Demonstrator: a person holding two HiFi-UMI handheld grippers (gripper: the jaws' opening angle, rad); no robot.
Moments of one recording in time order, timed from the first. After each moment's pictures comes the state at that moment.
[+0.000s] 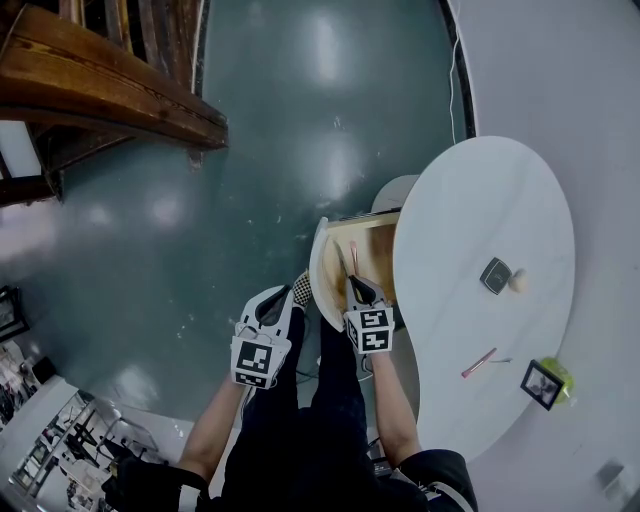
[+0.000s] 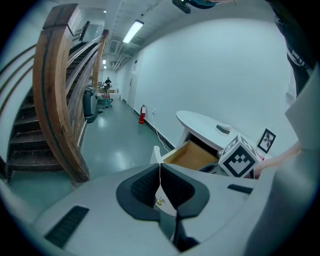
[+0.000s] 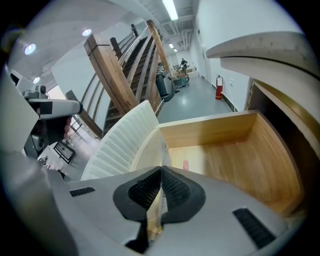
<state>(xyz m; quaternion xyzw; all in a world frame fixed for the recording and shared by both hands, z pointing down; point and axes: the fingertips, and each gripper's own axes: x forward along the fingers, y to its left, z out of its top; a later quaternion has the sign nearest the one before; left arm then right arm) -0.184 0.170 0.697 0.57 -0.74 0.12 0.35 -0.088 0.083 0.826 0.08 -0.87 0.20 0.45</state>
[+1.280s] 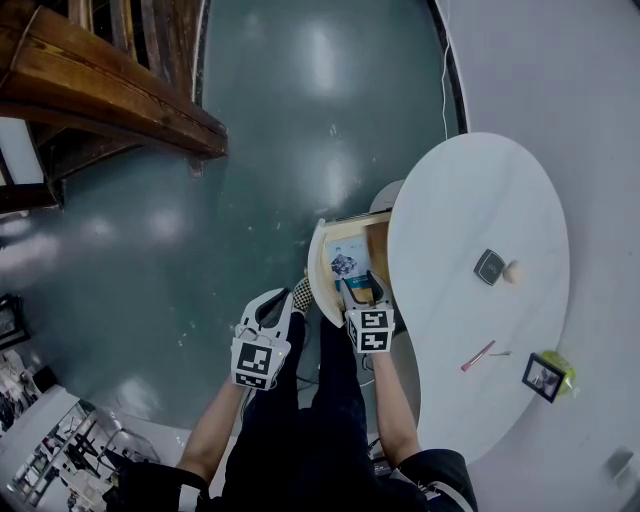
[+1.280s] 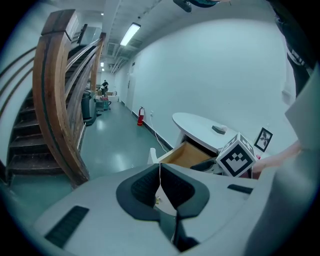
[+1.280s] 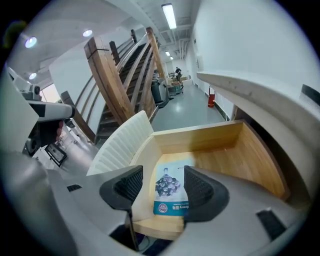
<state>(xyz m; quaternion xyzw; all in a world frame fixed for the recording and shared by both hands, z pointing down) -0.174 0.181 0.681 0.57 -0.74 0.12 0.34 -0.081 0.073 0.805 0.13 -0.88 0.18 0.42</state>
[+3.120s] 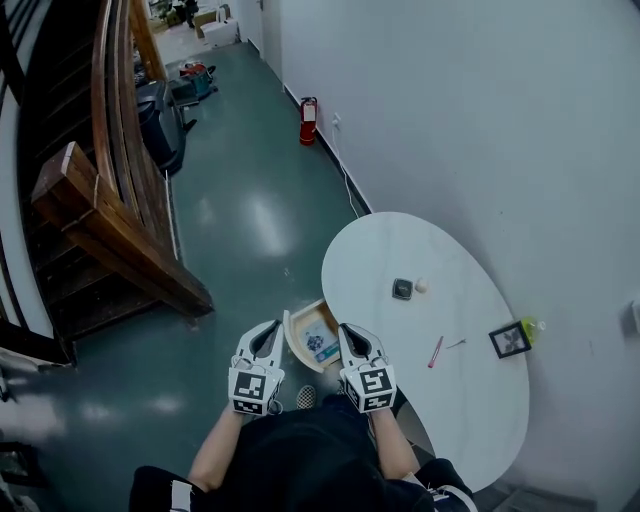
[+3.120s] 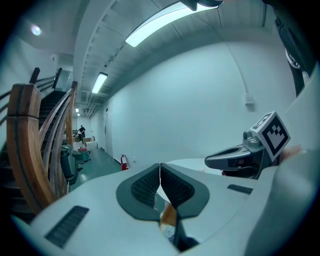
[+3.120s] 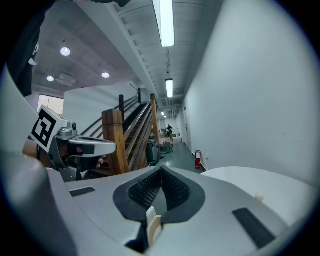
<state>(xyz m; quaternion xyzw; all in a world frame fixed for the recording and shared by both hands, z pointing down) -0.132 0.149 0.379 0.68 -0.72 0.10 0.08 -0.022 0.084 0.413 0.24 -0.96 0.08 0.13</state>
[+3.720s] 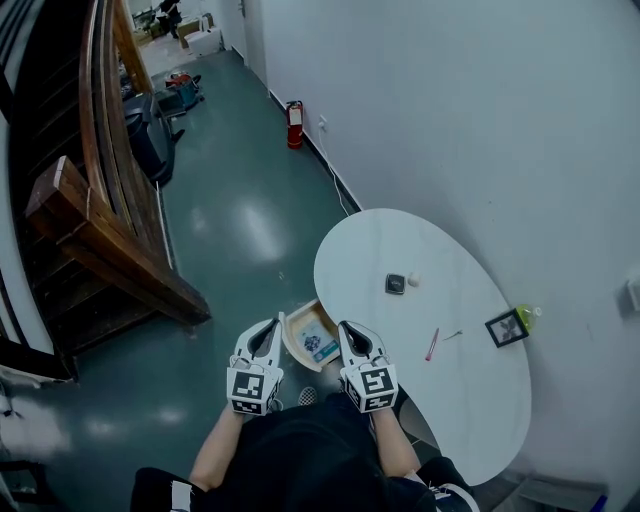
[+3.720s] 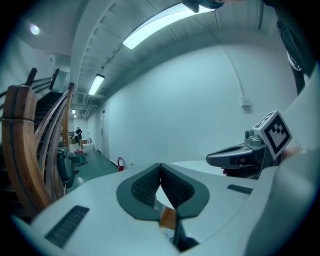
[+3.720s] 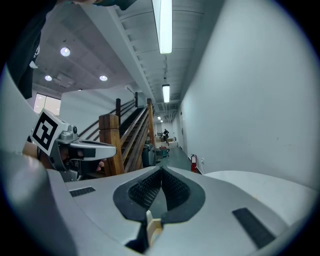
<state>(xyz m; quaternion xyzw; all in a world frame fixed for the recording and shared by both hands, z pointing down) -0.120 0.145 0.372 0.70 -0.71 0.10 0.07 -0.003 0.084 0.397 0.27 -0.96 0.07 0.10</state>
